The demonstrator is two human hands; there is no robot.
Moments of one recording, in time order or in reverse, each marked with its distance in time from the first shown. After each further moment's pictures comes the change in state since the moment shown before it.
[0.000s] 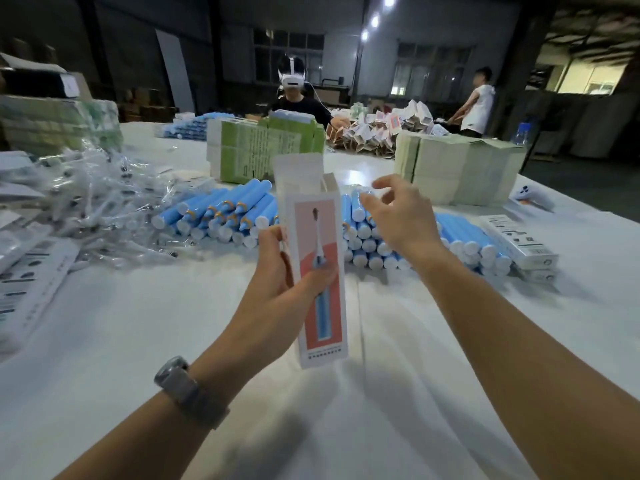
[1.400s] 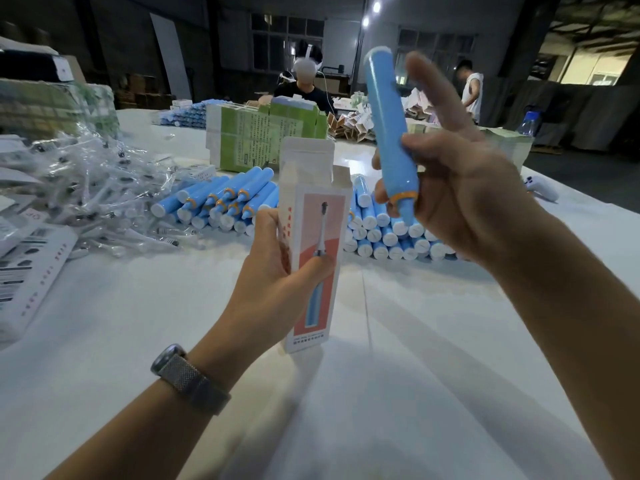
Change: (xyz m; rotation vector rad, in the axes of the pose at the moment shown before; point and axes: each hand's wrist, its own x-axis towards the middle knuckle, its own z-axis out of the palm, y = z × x) left_hand 0.006 -0.006 -0.010 0.142 0.037 0.048; right_hand -0.045 -0.055 -0.066 1.050 -0.534 -0.151
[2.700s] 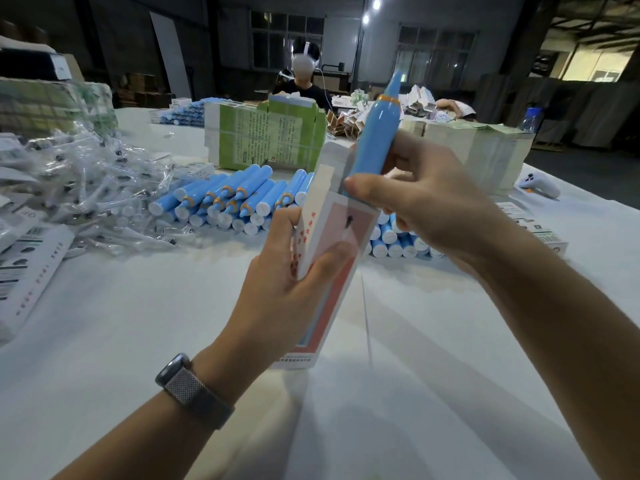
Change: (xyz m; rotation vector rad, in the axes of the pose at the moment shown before) left_hand -0.010 0.007 0.009 0.125 0.006 0.067; right_hand 0.000 0.011 0.011 -0.752 0.087 -0.009
